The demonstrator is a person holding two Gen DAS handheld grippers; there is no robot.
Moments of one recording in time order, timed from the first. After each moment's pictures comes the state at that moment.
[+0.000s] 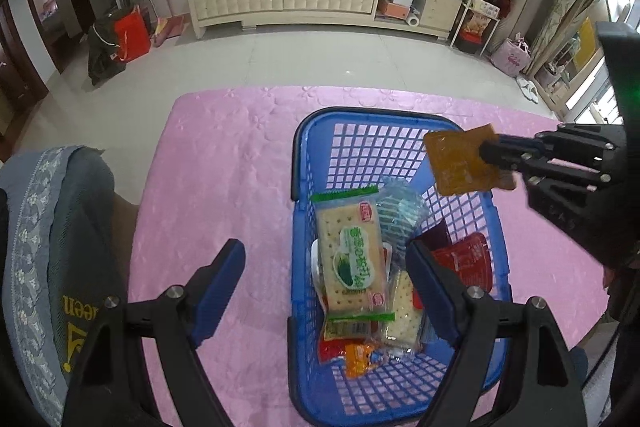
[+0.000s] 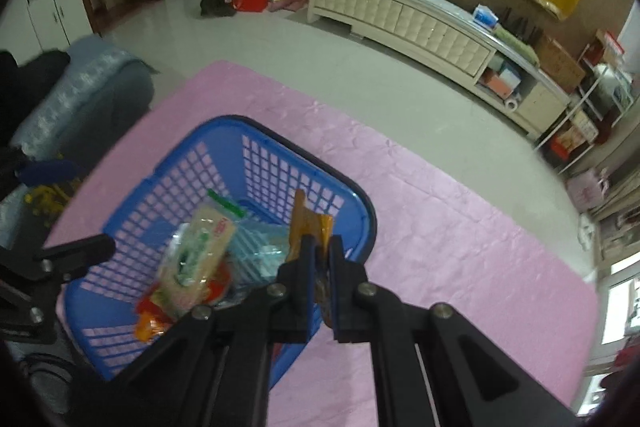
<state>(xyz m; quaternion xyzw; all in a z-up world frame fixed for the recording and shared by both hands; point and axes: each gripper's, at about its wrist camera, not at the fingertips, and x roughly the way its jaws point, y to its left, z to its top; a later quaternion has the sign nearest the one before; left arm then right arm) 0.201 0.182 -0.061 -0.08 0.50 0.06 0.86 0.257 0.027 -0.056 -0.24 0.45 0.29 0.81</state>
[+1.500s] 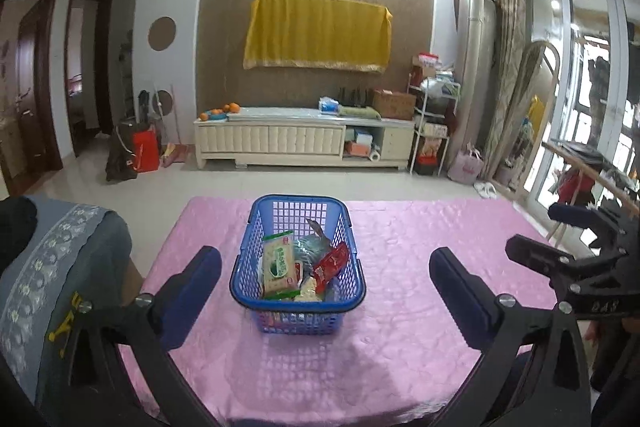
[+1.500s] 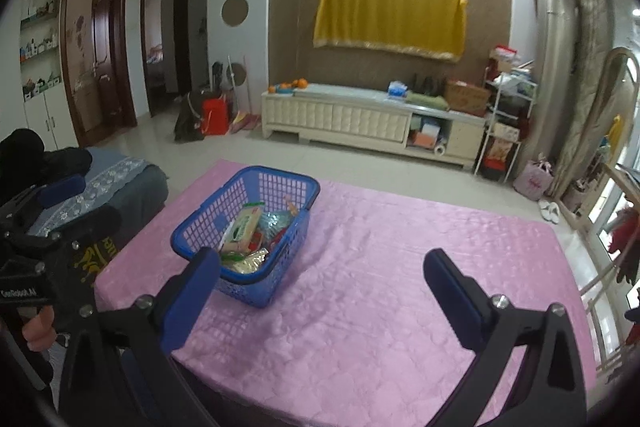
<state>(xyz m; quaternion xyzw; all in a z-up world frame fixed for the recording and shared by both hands) -0.052 0.043 0.048 -0.05 0.23 0.07 0.97 0.009 -0.148 0.053 -0.09 0.27 0.24 0.93</state>
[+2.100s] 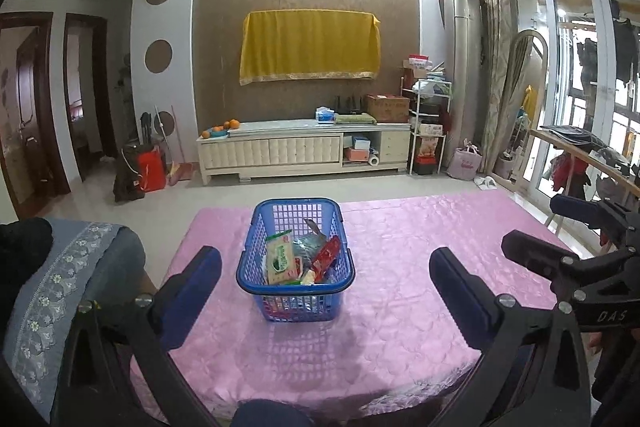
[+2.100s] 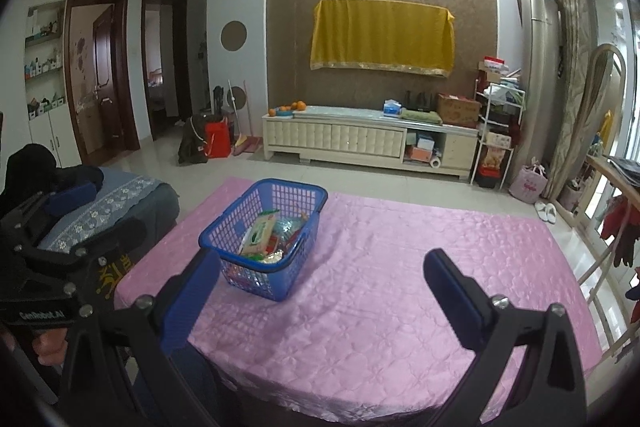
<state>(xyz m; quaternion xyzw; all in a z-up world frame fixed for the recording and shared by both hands) -0.088 0.012 0.052 -0.01 0.22 0.07 0.97 -0.047 -0.161 0.058 -0.06 0.24 0.23 0.94</state>
